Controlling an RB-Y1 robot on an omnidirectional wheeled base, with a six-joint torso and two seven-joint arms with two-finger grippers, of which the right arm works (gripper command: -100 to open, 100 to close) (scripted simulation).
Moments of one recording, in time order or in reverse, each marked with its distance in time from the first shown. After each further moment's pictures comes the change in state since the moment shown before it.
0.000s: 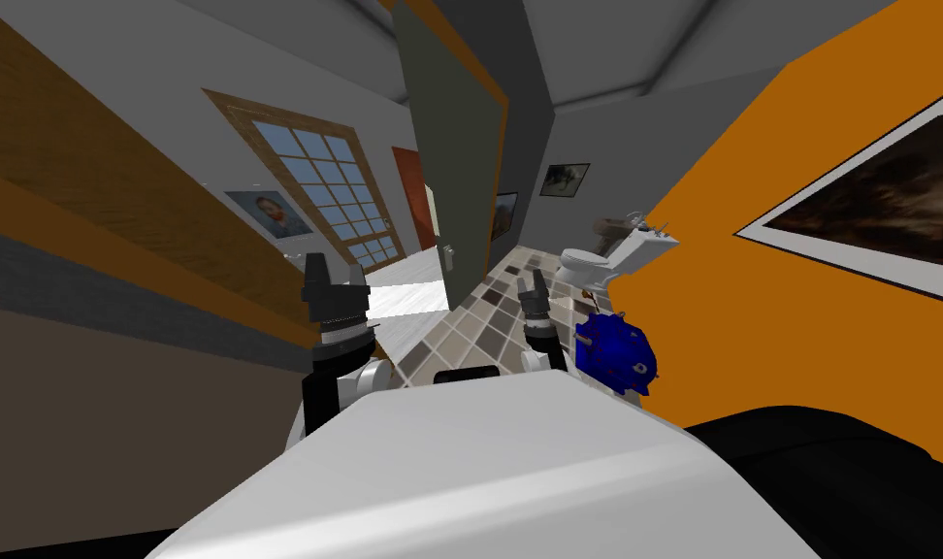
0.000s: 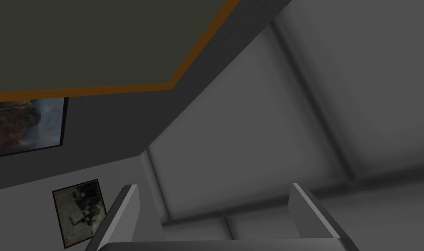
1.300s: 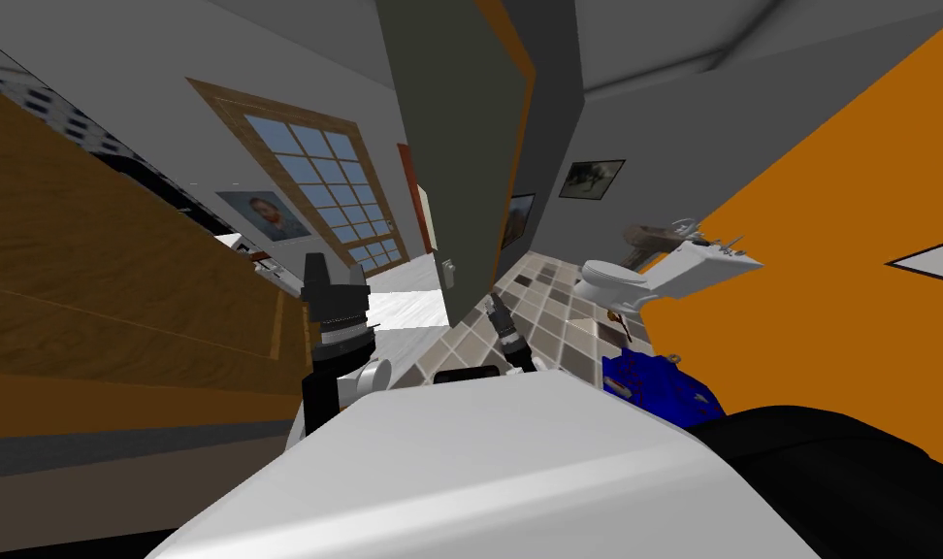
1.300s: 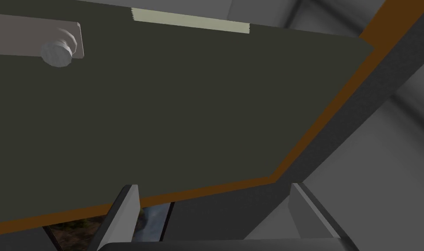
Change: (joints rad) arm 0.011 -0.068 0.220 0.186 0.207 0.052 -0.158
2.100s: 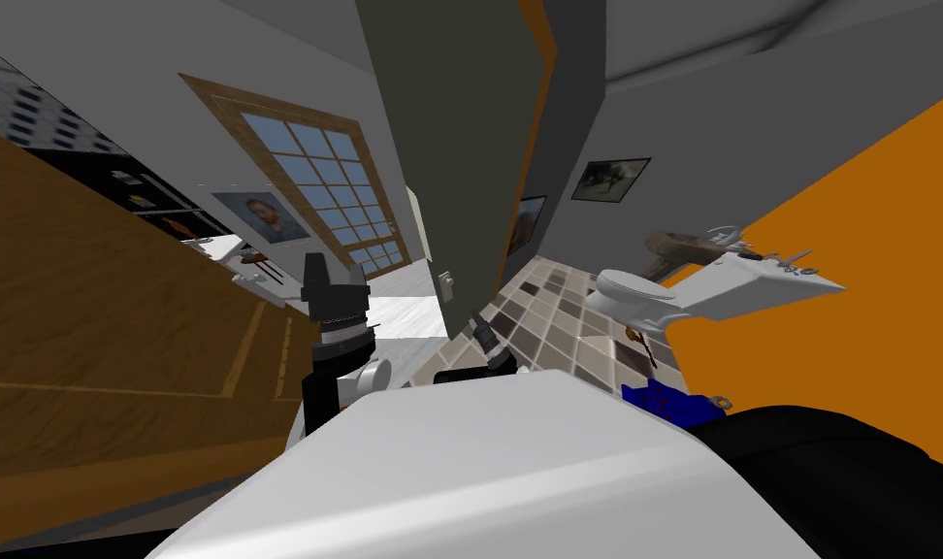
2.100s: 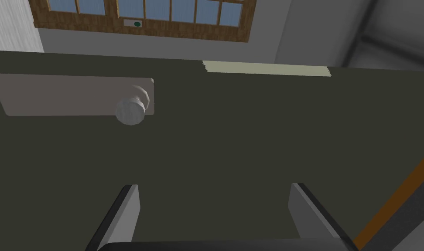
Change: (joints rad) arm 0.001 -0.022 0.146 0.113 0.135 0.049 -0.091
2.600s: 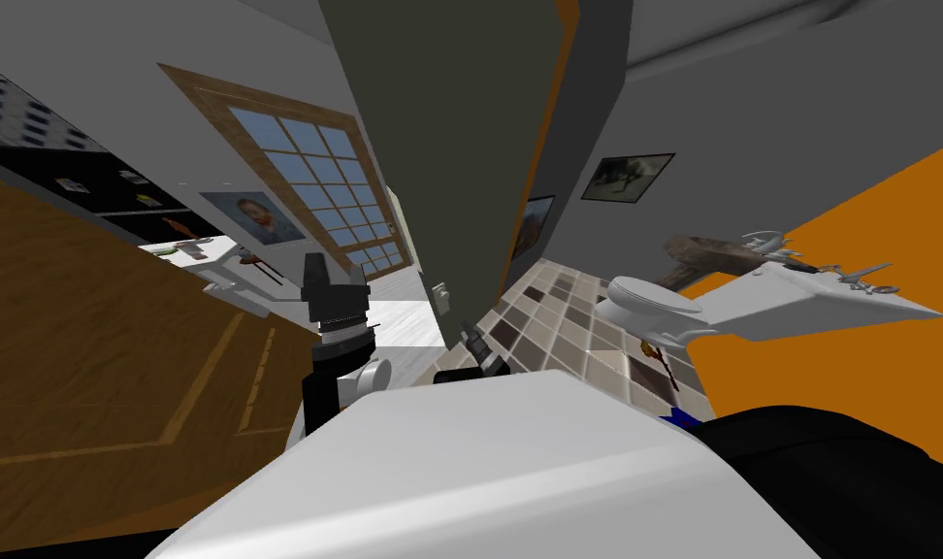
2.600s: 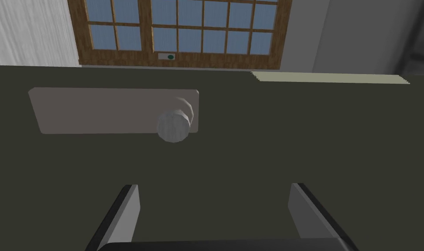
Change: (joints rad) arm 0.000 -0.024 0.082 0.065 0.078 0.031 -0.066
